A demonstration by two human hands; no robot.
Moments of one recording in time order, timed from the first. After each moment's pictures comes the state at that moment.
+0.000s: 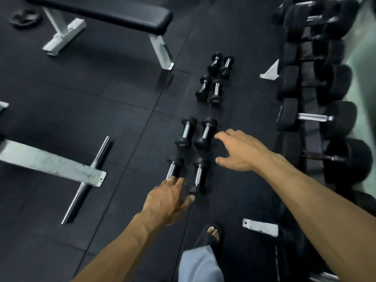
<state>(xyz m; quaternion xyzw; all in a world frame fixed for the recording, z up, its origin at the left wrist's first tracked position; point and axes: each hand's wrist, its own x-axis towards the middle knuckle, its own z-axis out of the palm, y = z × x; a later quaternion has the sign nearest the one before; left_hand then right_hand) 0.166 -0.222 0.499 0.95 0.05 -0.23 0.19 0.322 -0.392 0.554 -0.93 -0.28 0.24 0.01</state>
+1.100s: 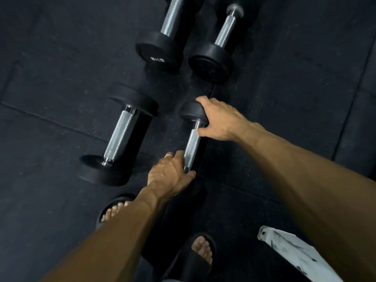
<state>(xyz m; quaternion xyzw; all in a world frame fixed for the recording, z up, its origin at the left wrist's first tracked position) 0.320 -0.260 -0.056 0.84 0.19 -0.39 0.32 0.483 -0.357 -0.029 -0.89 -0.25 0.39 0.02</state>
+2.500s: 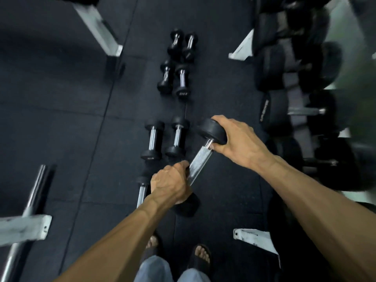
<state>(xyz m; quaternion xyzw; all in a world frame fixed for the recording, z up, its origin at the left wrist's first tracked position) 0.408 -0.247 0.398 0.93 0.04 -0.28 0.21 0.488 -0.422 0.449 -0.96 -0.12 0.15 0.18</state>
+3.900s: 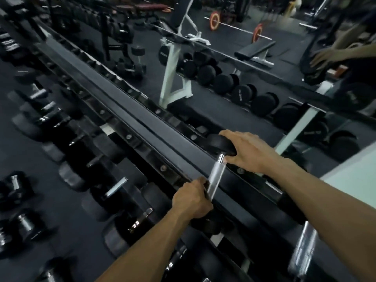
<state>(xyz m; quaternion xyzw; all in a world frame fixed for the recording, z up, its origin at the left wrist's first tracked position) 0.374 -0.793 0.664 0.84 -0.41 -0.31 0.18 0.293 -0.962 0.746 -0.97 0.22 0.01 0.08</state>
